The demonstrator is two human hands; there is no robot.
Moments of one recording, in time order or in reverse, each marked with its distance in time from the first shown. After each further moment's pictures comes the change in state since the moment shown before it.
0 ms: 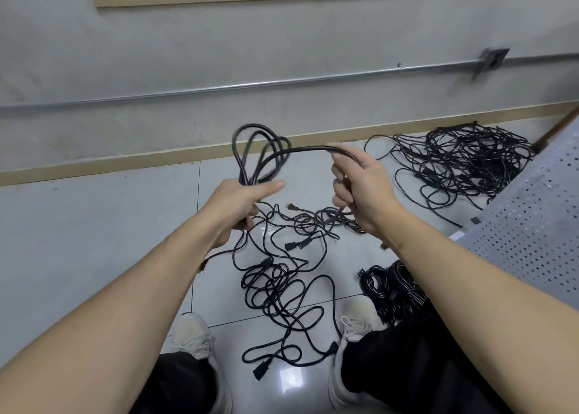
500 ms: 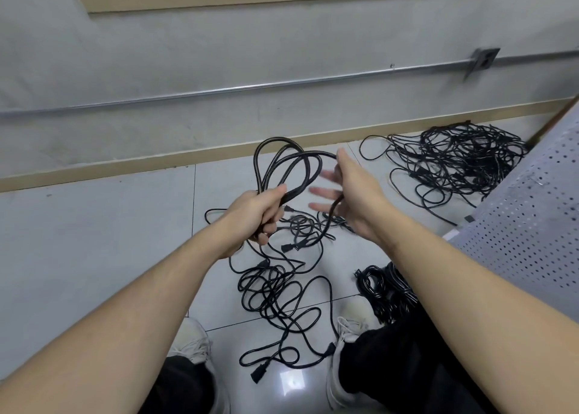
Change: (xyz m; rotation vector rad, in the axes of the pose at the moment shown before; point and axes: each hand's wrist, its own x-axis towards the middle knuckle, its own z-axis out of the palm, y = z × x) left_hand -0.009 -0.006 0.024 0.029 -0.322 0.095; right_hand -0.006 -0.005 0.006 -0.016 0.153 0.270
